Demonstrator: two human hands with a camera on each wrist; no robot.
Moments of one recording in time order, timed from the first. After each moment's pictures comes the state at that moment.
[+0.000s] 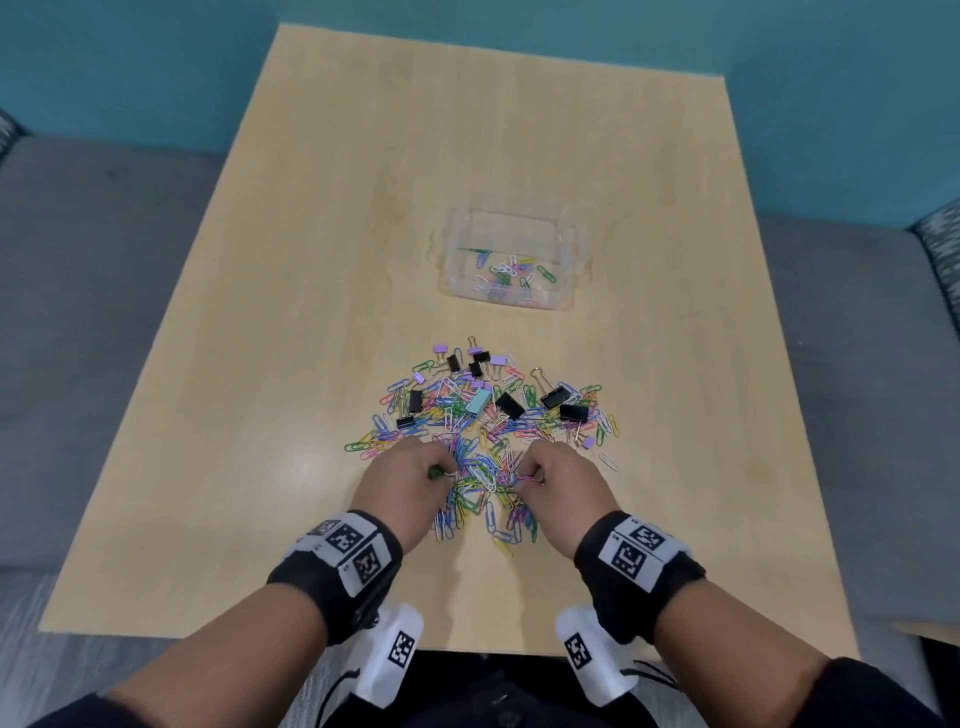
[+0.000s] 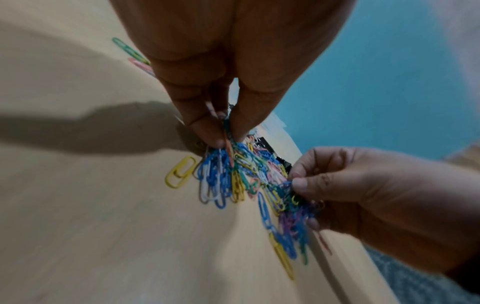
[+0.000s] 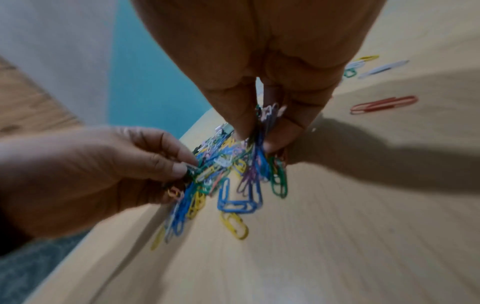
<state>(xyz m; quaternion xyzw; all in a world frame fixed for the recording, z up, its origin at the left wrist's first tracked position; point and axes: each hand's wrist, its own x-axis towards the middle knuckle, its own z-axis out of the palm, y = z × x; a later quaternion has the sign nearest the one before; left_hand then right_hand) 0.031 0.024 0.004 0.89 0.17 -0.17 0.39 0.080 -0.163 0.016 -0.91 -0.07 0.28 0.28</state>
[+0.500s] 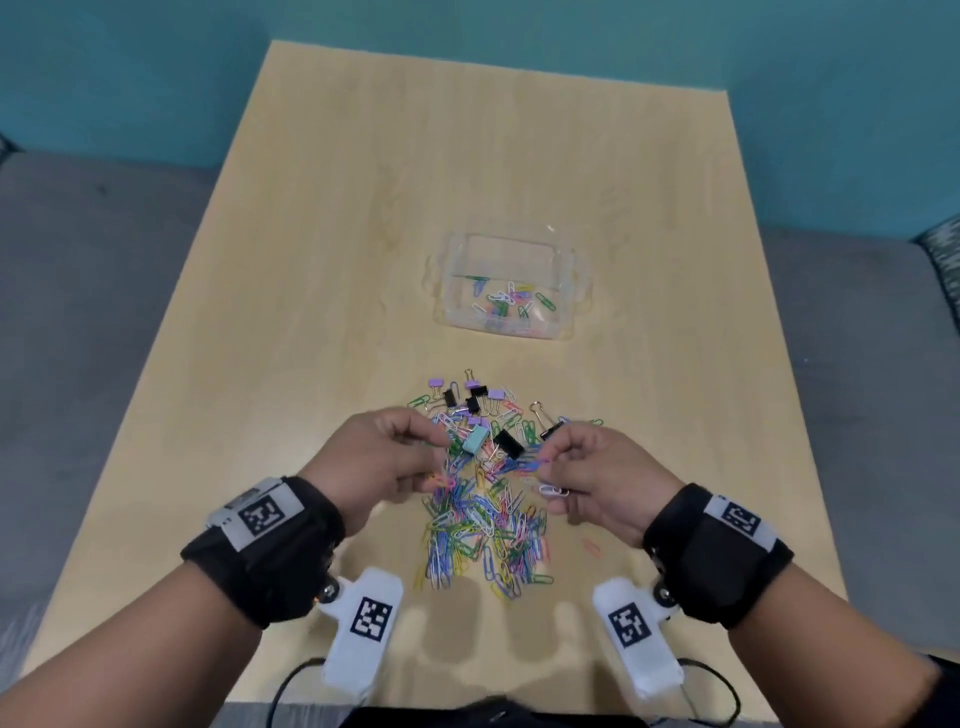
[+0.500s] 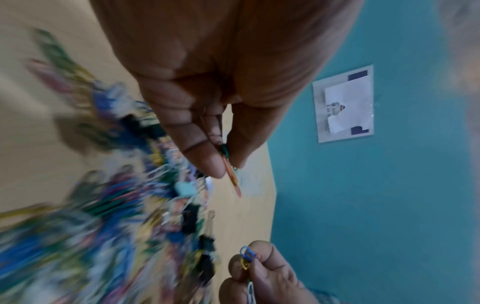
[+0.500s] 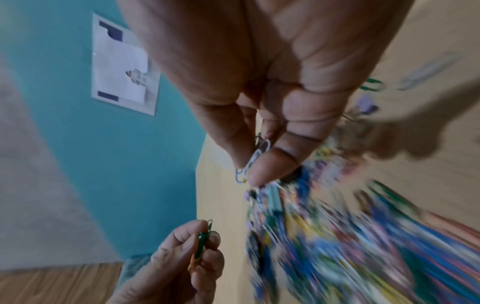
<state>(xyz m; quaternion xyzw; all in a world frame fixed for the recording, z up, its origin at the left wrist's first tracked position) 0.090 0.058 0.053 0.63 0.30 -0.21 0.69 0.147 -0.177 0.050 -0.65 0.13 0.44 0.61</state>
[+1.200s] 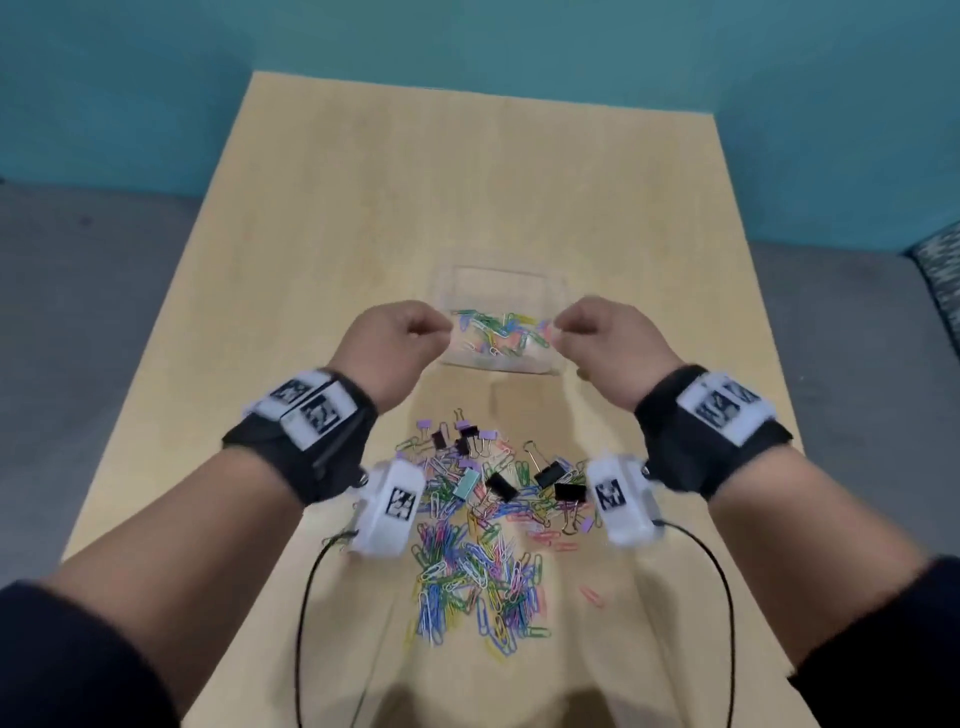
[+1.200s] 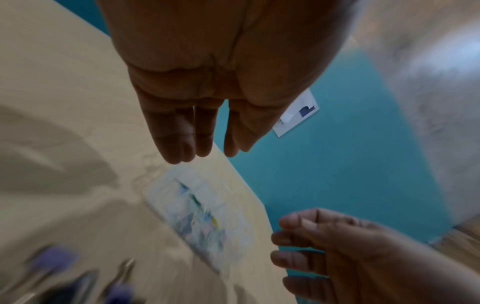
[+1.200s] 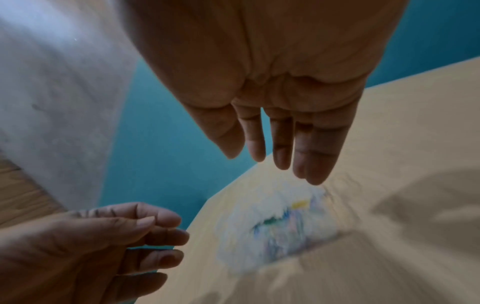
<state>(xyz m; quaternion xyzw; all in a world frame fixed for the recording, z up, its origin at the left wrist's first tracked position) 0.214 0.069 0.081 0.84 0.18 -0.06 0.51 0.281 -0.151 0.085 -0.90 -0.06 0.19 0.38</state>
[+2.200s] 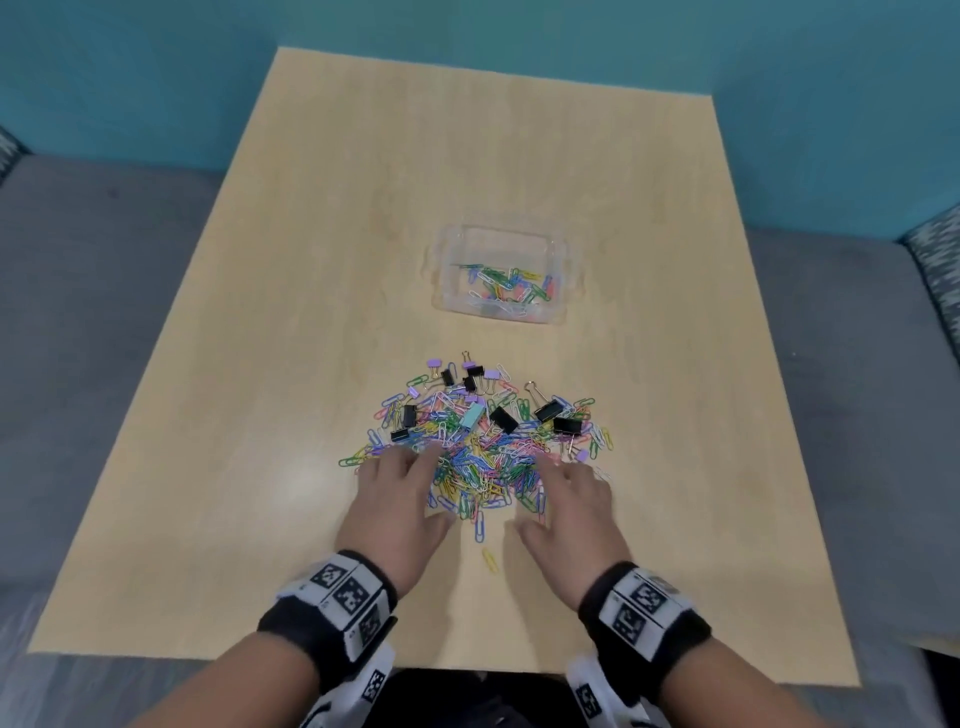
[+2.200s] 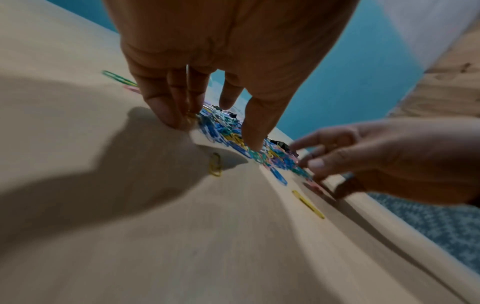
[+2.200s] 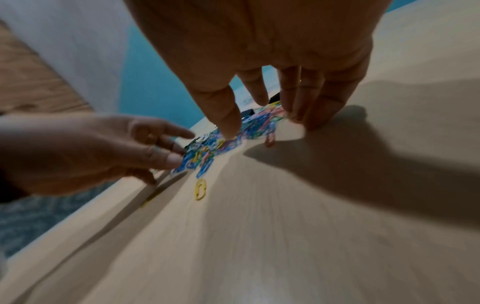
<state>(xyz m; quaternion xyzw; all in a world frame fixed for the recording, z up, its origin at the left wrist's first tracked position) 0.012 0.018 0.009 0.95 0.11 -0.13 0.25 0.054 -0.184 0.007 -0.94 -0.11 0.22 0.23</state>
